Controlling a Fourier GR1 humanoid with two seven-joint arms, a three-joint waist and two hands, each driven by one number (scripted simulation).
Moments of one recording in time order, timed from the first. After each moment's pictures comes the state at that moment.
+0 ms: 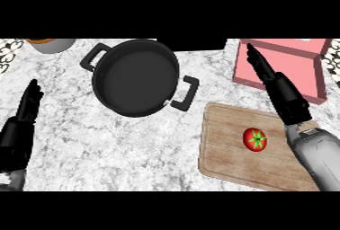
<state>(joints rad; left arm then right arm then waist) -0.02 0.59 -0.19 -1.63 0.13 0.43 -0.06 -0.43 -0.47 0.30 -1.50 -0.11 -0.13 0.03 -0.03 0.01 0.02</state>
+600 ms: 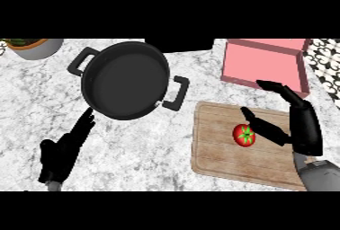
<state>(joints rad) 0.01 0.46 -0.33 -1.52 0.29 0.22 0.07 -0.18 -0.43 0.24 -1.59 0.07 -0.44 -0.16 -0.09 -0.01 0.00</state>
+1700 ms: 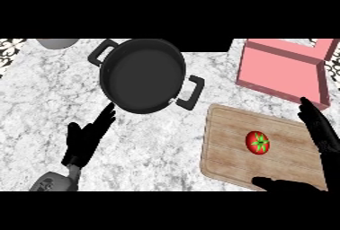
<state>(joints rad) -0.12 0.36 -0.34 -1.36 0.28 0.08 0.09 0.14 -0.55 0.25 -2.13 0.10 -0.39 0.38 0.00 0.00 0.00</state>
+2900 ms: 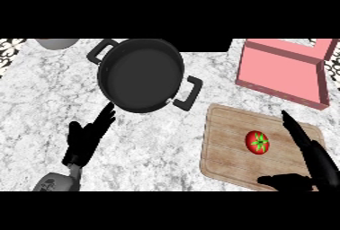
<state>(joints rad) -0.10 0.27 -0.24 -1.36 0.18 0.01 0.13 0.15 -0.44 0.12 -1.66 0.04 -0.06 0.02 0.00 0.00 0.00</state>
